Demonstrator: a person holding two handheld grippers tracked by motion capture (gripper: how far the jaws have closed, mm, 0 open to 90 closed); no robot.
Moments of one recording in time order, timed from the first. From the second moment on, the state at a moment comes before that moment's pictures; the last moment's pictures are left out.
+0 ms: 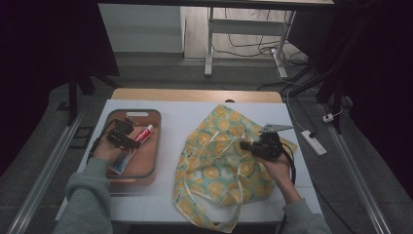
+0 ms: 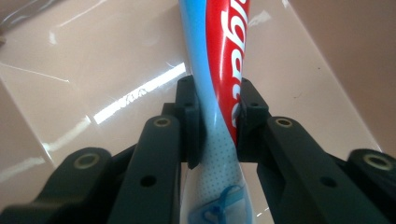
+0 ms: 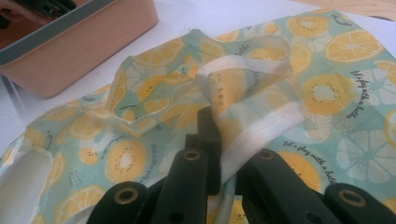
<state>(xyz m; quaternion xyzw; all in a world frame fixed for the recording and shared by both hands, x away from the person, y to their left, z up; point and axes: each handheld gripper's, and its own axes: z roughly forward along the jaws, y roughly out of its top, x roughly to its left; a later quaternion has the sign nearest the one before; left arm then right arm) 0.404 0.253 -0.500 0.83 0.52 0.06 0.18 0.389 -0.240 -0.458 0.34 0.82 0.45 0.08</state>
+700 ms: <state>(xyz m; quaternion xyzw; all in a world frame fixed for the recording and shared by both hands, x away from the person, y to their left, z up) 0.371 0.268 -0.430 0.81 0.45 0.06 0.36 0.387 -0.240 -0.455 0.34 0.82 0.45 0.09</state>
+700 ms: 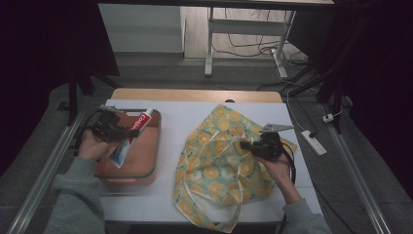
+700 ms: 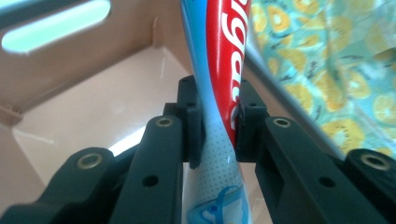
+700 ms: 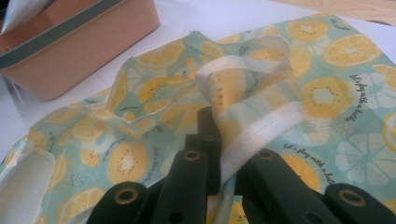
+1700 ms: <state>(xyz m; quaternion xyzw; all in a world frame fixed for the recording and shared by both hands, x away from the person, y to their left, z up) 0.351 0.129 -0.400 0.87 0.26 0.01 0.42 0.385 -0.240 -0.450 0.34 0.81 0.47 0.09</state>
